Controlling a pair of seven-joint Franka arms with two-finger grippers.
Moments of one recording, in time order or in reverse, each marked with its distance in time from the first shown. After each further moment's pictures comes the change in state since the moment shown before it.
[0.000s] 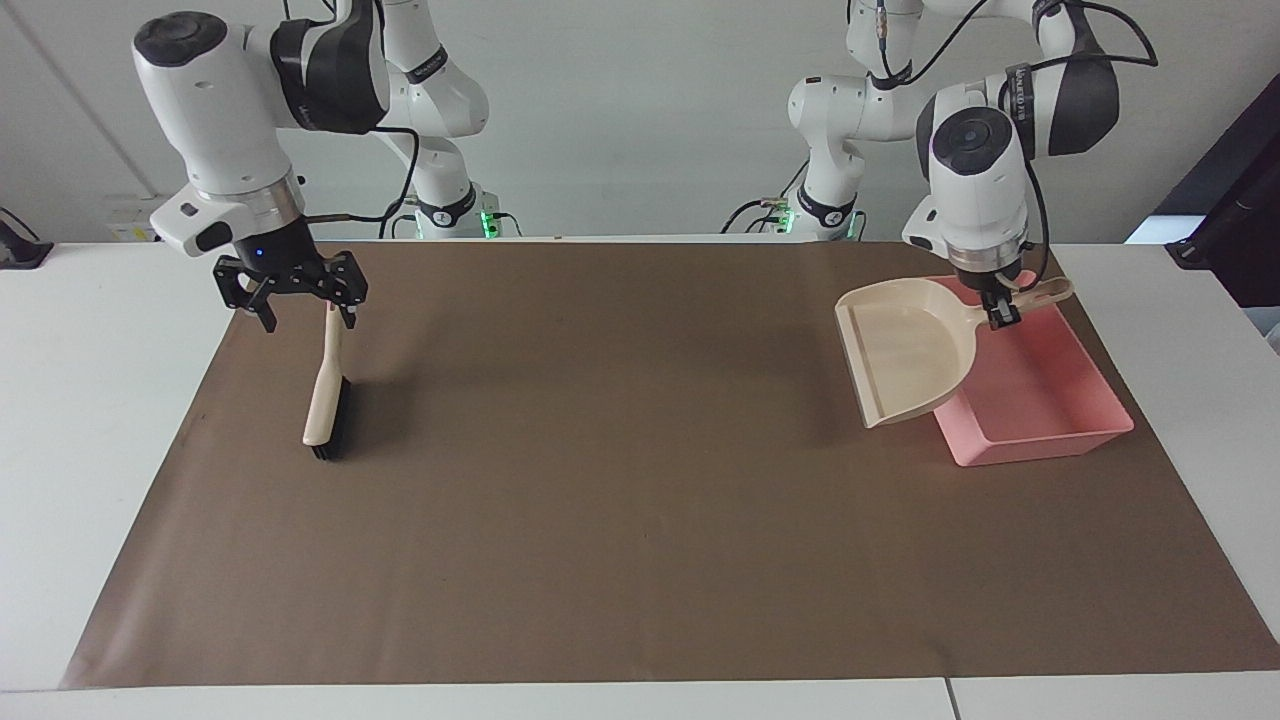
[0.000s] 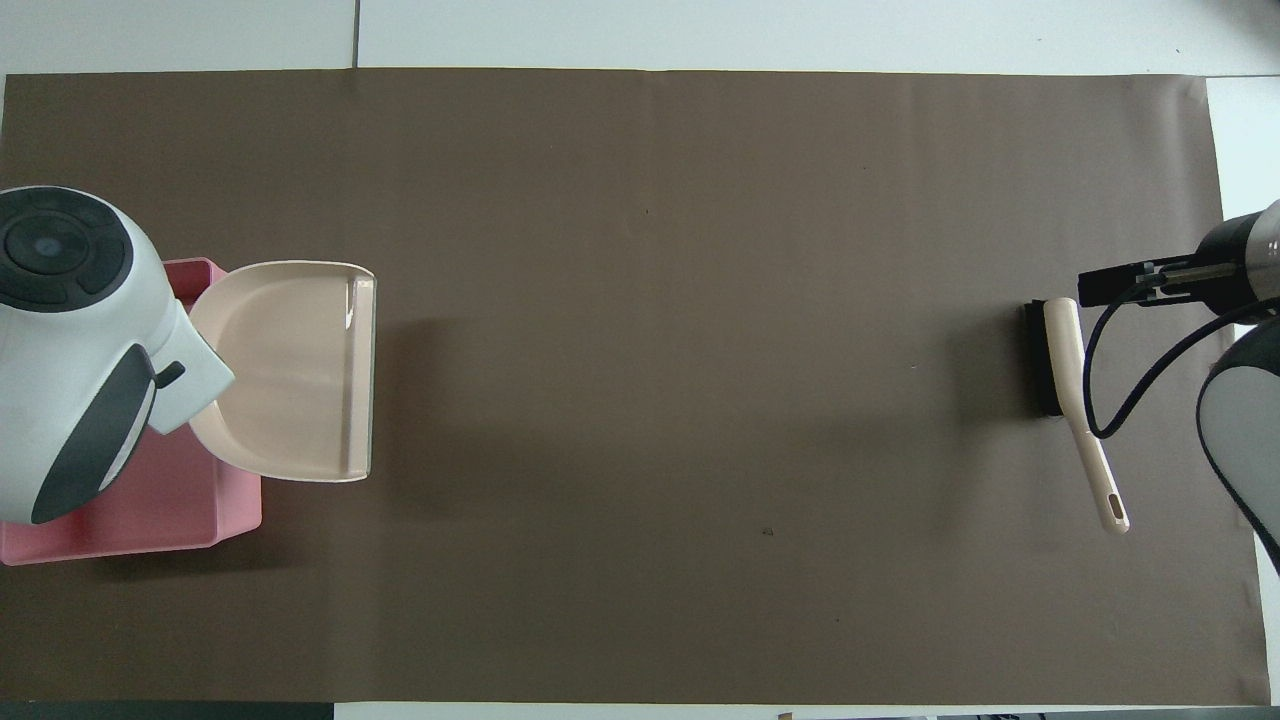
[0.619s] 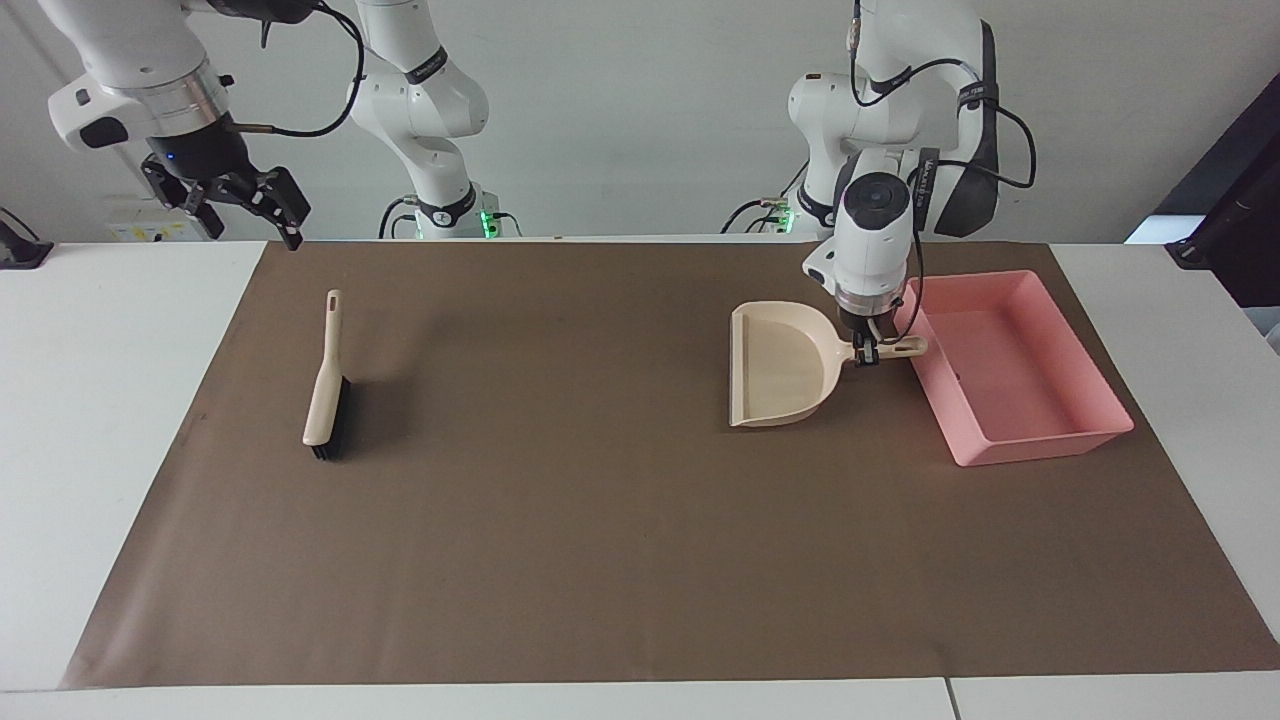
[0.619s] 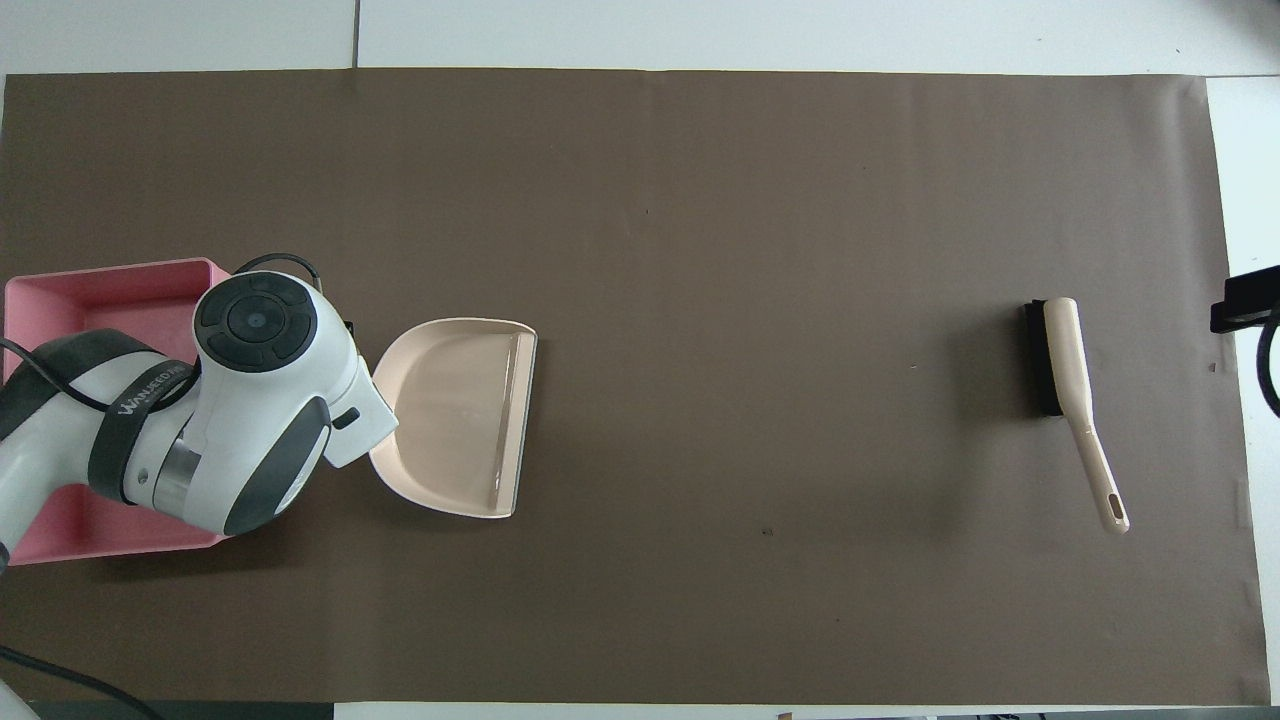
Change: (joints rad) left arm -0.111 0.087 -0.006 -0.165 -0.216 0.251 -0.010; right arm 0.009 0.016 -0.079 0.234 0.000 -0.354 0.094
